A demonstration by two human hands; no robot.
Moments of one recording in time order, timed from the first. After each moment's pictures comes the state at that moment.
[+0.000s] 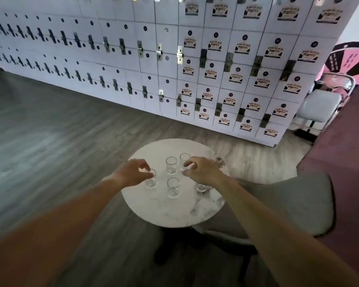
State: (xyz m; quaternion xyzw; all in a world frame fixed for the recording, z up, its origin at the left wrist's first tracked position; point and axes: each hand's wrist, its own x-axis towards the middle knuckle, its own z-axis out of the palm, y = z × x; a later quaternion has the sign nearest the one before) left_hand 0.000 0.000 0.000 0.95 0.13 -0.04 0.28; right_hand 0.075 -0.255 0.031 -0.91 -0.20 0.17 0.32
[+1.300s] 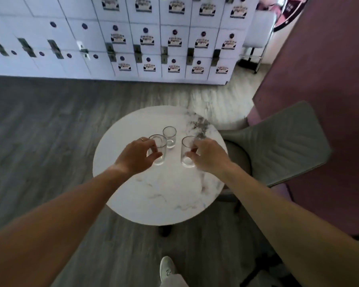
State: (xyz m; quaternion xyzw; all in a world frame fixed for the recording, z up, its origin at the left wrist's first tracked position) left_hand 0.149 0.048 -0.073 0.95 -0.18 -0.02 0.25; right_hand 0.122 -0.190 -0.052 -0.97 -0.02 0.06 0.24
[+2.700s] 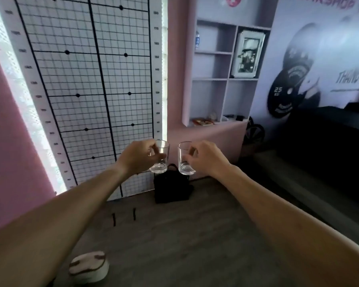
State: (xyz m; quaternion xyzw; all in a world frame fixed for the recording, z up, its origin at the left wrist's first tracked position) left_hand -0.677 -0.703 0.176 0.34 -0.89 -0.15 0.27; right_hand -0.881 -0.596 0.184 -0.62 0.73 -0.30 0.02
